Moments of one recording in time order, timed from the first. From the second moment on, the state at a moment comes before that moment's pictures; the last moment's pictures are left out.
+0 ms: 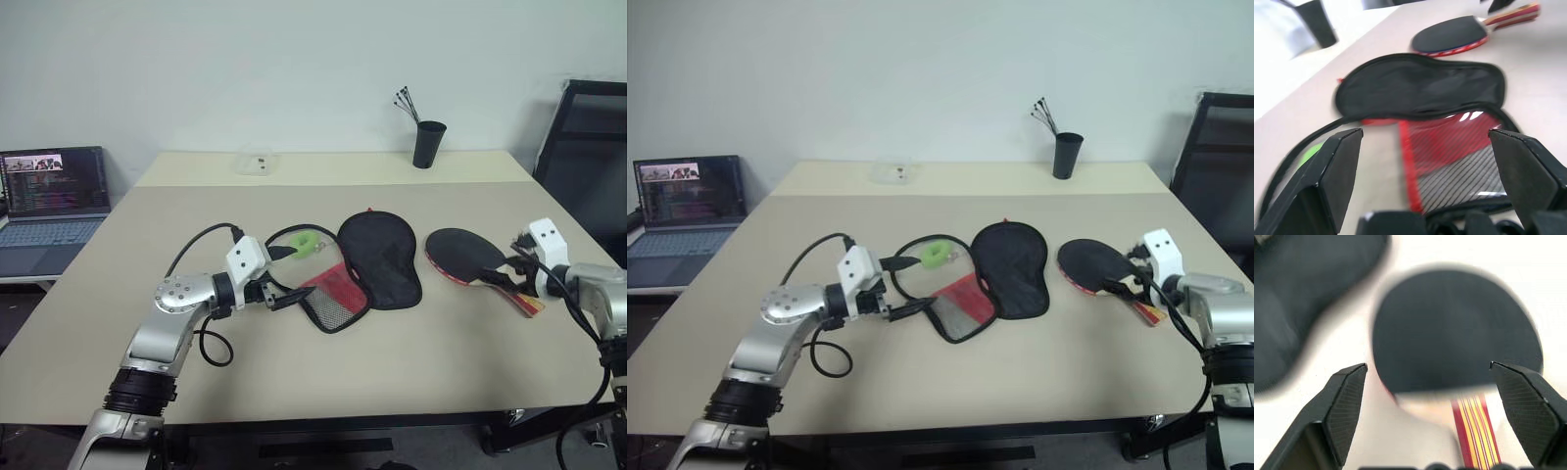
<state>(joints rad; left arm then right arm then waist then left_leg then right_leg) -0.51 0.58 -0.05 0.11 -0.23 0.09 -0.99 -0.62 -0.80 -0.10 0.43 0.21 0.68 0.79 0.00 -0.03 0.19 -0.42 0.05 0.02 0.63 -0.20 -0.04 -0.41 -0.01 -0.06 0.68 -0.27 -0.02</state>
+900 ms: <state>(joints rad) -0.51 0.58 -0.06 0.07 -0.22 0.13 -0.99 -0.79 -0.75 -0.02 0.86 0.08 0.45 0.84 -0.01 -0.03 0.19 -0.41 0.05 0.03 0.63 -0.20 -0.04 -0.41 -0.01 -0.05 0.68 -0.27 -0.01</state>
